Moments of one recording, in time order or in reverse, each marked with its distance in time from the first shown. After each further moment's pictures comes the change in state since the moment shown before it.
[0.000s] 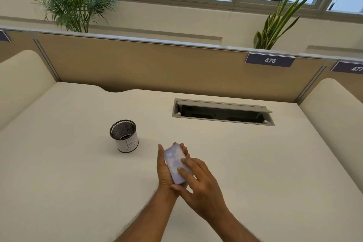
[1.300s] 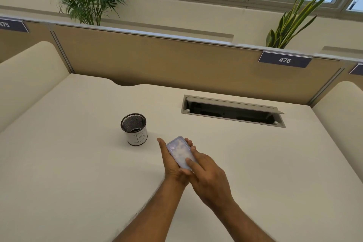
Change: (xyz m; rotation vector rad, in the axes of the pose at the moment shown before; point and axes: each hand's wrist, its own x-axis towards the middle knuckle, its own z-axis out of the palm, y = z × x) left_hand 0.010 0.006 -0.001 0.038 0.162 0.107; right_hand 0.019 -0.006 -0.002 -0.116 -0.034 -0.001
